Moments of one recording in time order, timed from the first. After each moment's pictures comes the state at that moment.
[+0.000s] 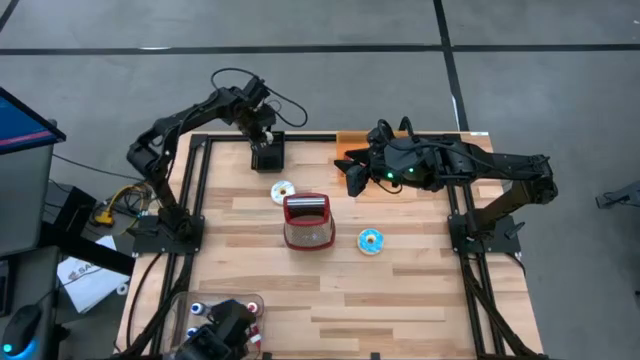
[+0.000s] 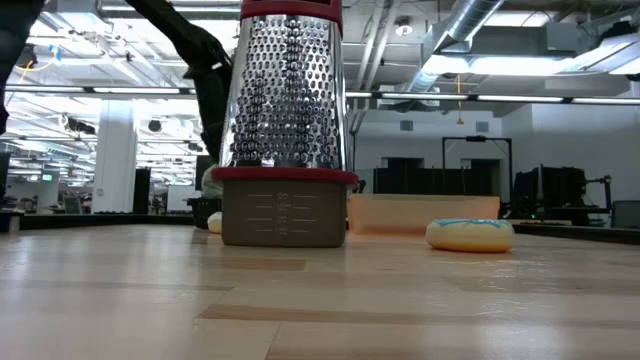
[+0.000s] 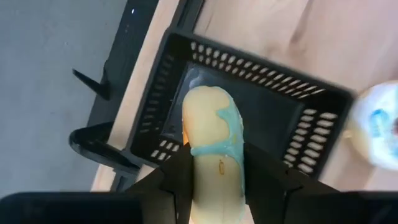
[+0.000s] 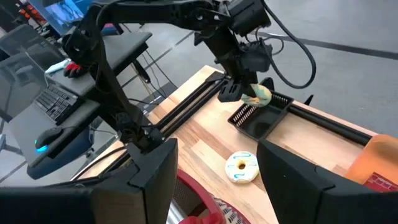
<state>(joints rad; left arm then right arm) 0.92 1.77 1.41 -0.90 0.03 0.55 0.10 1.48 1.76 -0.75 0.53 0.69</state>
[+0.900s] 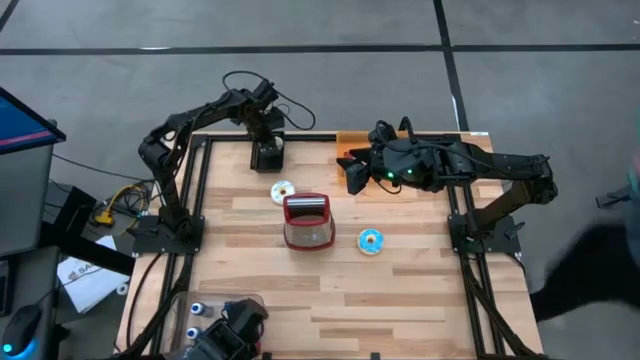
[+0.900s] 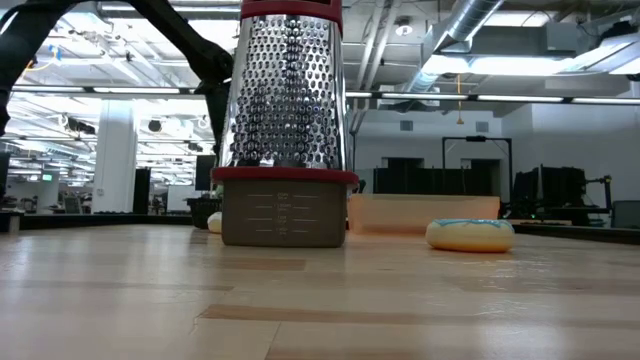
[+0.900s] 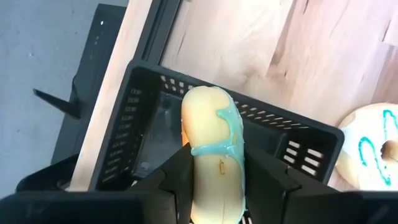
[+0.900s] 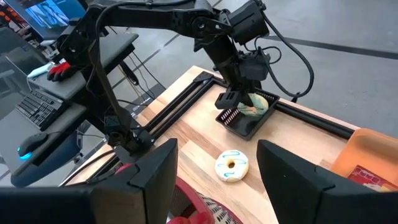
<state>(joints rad) 0.89 1.88 1.45 -0.87 0.12 0.55 0.10 1.48 1.76 -0.79 0.58 0.72</state>
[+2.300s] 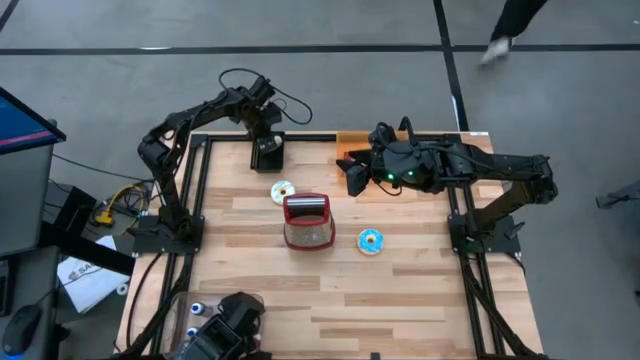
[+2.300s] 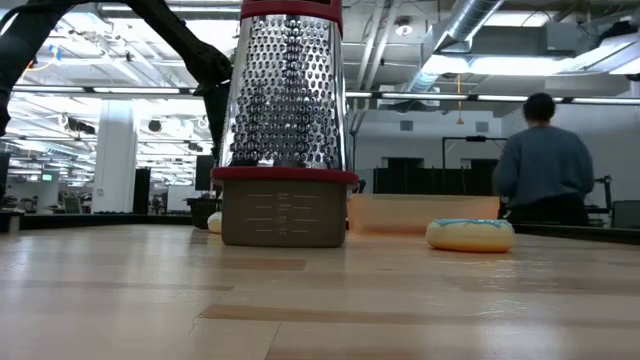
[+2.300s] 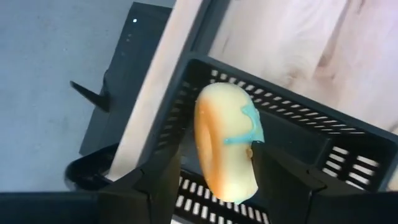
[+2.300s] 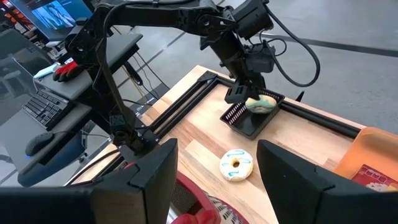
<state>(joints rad) 0.92 1.88 1.45 -0.81 0.05 0.54 0.11 1.48 1.76 -0.78 0.58 0.73</state>
